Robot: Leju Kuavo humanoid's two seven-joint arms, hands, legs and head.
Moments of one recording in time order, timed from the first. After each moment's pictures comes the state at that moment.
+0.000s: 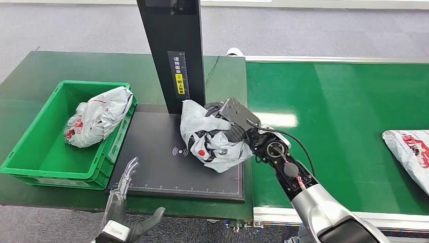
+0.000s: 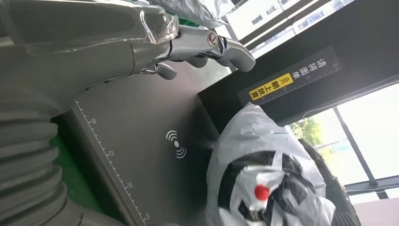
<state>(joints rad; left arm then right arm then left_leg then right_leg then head) 0.30 -0.06 -0.26 -1.77 -0.45 0.05 -0.35 -0.78 0.00 0.59 -0.72 -0.01 0.19 -0.20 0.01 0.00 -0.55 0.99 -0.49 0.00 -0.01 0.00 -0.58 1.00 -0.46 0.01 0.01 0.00</state>
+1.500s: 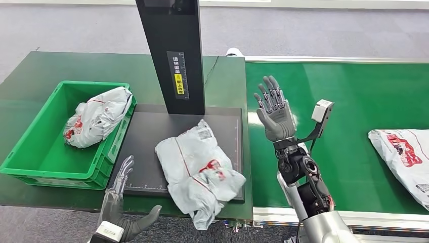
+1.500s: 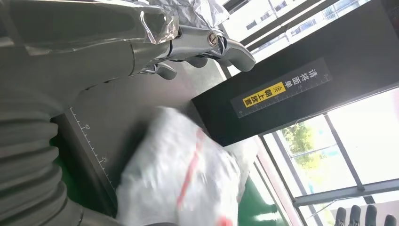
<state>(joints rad) 0.29 -0.05 -0.25 -1.76 -0.41 0.07 -0.39 -0.55 -0.02 0.28 -0.94 -0.62 0.25 -0.37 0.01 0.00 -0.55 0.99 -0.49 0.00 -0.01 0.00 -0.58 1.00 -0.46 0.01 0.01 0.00</state>
